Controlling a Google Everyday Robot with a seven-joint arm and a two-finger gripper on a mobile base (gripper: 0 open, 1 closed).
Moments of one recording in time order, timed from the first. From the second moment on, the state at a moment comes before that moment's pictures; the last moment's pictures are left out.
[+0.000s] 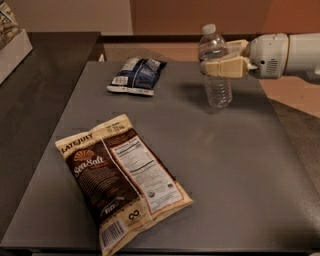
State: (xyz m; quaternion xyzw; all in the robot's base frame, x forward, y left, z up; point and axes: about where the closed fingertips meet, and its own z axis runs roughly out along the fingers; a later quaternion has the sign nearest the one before) arm 0.600 -0.136 0.970 -0.45 0.64 0.34 0.53
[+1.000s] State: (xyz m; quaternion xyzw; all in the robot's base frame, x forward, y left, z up) arm 0.600 -0.140 0.957 -0.41 0.58 0.39 0.59
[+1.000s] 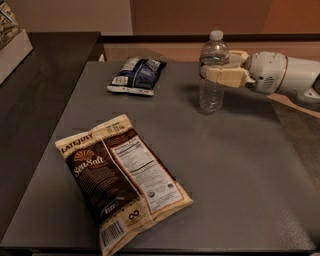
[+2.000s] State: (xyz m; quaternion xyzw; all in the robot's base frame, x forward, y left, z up) arm 0.595 -0.136 0.947 -0.40 0.55 0.43 0.60
